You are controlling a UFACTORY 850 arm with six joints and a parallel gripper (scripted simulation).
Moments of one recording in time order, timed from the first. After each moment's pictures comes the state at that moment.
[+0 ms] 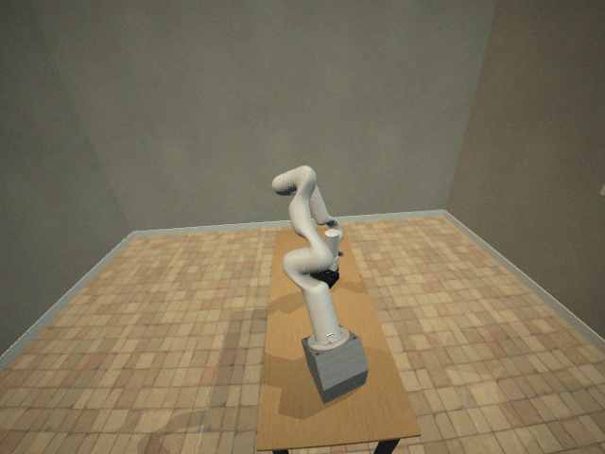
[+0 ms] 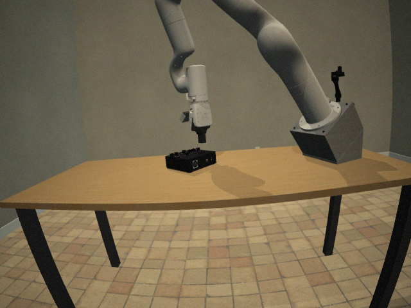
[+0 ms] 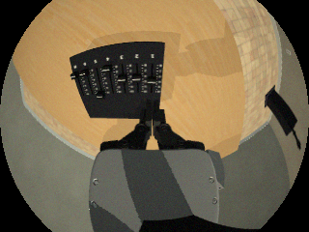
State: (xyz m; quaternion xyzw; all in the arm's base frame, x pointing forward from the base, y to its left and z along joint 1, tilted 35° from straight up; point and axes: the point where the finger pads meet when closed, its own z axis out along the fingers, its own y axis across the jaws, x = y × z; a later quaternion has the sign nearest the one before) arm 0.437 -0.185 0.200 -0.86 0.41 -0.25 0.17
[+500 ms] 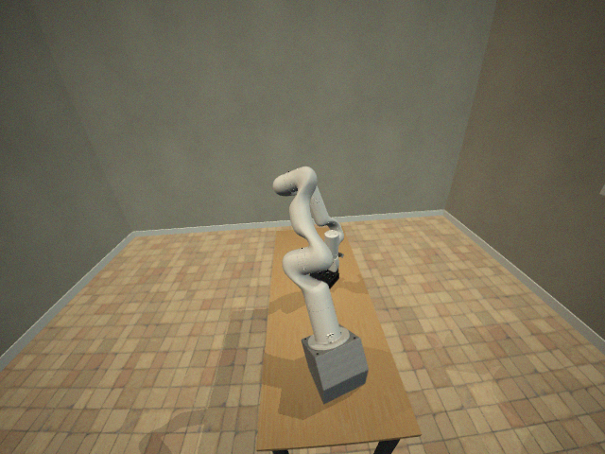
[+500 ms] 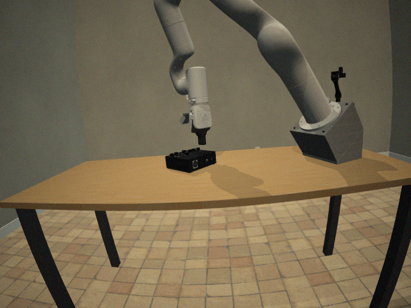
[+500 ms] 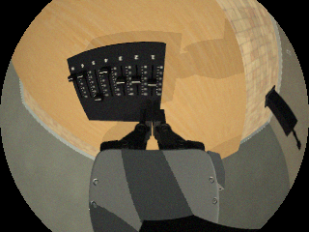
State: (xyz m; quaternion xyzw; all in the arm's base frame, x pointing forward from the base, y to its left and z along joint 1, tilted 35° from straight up) arm 0.442 -0.185 0.194 -0.86 0.41 -0.25 0.17
